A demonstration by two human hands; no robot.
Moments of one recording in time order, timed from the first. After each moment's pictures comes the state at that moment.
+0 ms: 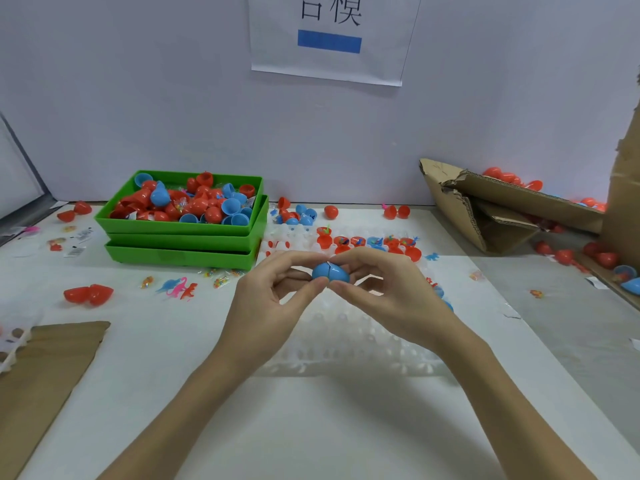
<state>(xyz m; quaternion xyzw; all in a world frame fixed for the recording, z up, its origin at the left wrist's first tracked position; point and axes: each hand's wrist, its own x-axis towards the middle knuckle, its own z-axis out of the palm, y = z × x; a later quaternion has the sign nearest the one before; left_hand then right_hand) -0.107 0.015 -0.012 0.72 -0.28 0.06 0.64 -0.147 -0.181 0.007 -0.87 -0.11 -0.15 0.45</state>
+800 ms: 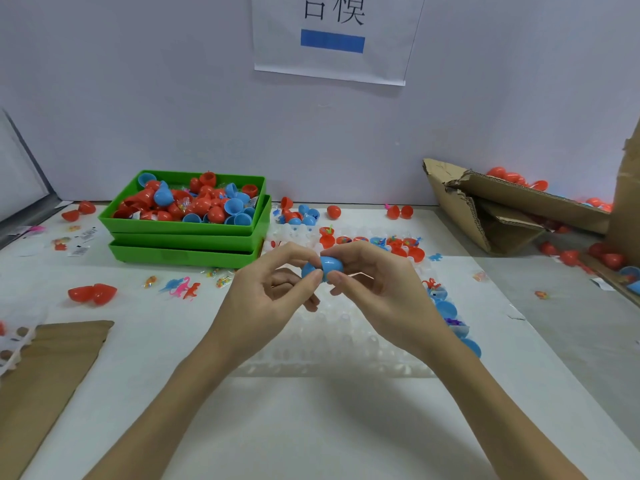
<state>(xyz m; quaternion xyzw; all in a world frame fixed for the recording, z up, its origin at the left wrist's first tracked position) -0.103 0.027 -0.002 0.72 -0.29 0.01 0.63 -0.145 -0.163 0.002 -0.82 -0.13 -0.18 0.52</state>
